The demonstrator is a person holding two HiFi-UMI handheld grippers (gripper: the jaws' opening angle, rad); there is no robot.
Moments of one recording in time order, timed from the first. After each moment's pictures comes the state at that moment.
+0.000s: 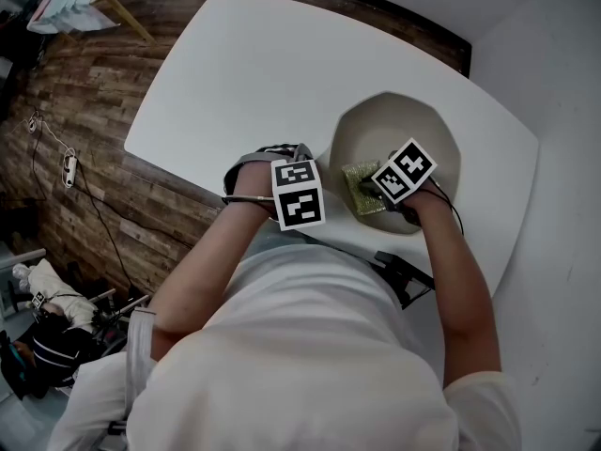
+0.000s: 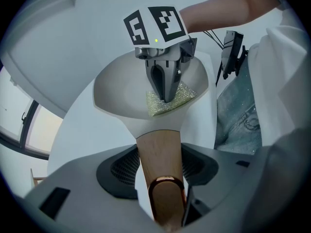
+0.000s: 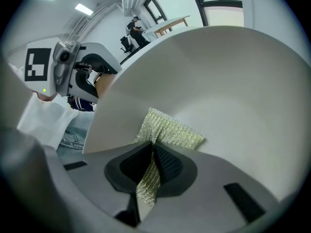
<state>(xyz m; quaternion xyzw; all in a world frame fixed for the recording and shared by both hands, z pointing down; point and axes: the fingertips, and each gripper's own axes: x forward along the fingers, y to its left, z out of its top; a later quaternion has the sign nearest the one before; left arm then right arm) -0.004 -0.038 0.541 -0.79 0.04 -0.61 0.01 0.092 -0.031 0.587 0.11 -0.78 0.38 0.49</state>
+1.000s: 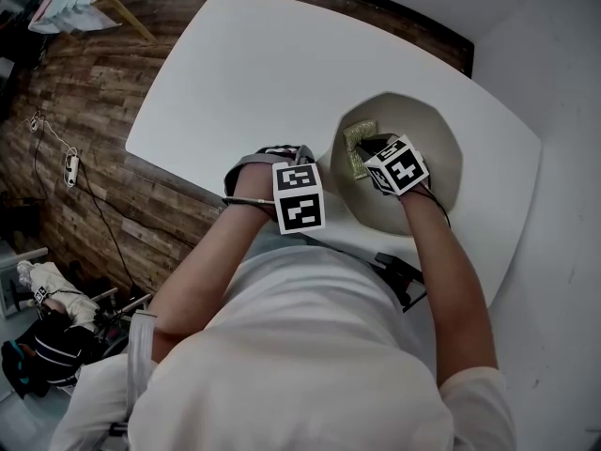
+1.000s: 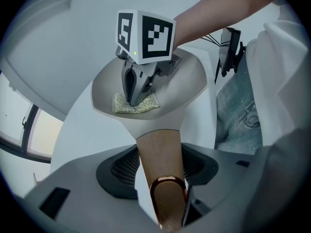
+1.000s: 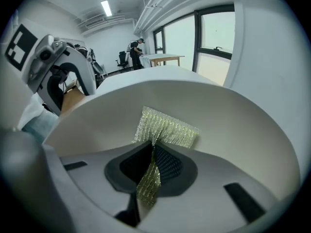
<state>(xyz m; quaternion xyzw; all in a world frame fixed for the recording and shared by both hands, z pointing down) -0.008 -0.036 0.540 -0.79 0.04 -0.62 0.03 0.080 -0.122 0.584 0.27 -0.84 0.19 0.44</state>
